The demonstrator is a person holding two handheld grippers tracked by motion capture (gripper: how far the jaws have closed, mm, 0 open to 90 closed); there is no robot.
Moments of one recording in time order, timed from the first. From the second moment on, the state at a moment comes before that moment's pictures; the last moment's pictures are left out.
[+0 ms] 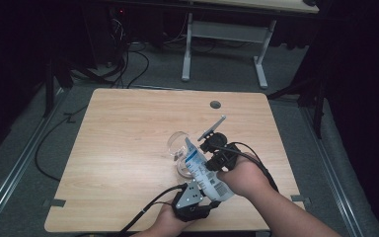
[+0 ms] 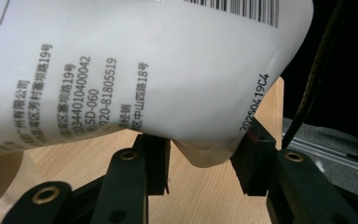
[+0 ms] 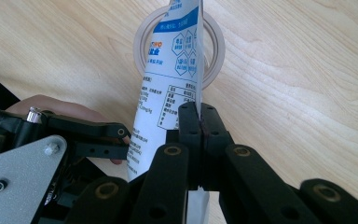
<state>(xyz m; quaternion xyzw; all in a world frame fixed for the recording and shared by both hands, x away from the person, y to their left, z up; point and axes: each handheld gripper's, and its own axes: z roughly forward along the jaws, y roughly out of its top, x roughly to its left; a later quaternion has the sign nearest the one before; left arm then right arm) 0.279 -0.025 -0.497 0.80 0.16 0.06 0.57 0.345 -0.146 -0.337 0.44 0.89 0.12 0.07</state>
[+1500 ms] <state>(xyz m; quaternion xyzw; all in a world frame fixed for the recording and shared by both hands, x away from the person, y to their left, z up) 0.283 -0.024 -0.491 0.80 0.16 0.06 0.58 0.349 -0.138 -0.332 0.43 0.89 0.13 0.07</state>
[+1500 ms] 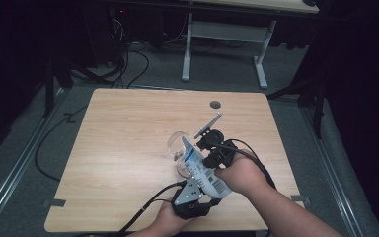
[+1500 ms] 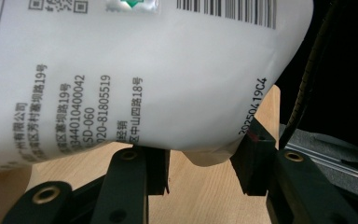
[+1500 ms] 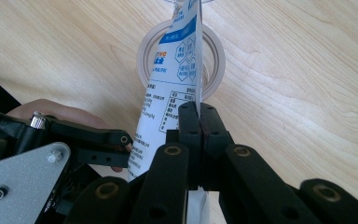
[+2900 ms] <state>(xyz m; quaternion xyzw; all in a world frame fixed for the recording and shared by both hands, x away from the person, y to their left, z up) 0.287 -0.027 -0.488 0.79 0.15 0.05 0.59 0.351 -0.141 -0.329 0.43 0.89 0.13 0.07</state>
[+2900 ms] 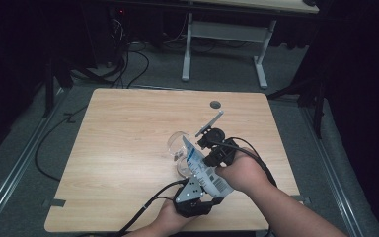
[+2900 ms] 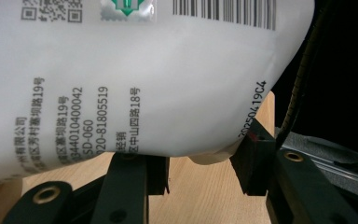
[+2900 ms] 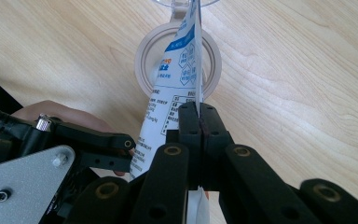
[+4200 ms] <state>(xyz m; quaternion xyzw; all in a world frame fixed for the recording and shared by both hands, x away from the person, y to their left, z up) 0.288 -0.023 -0.486 0.79 0.15 0.04 0.59 0.352 -0.133 -0.328 0.42 0.89 0.13 0.08</state>
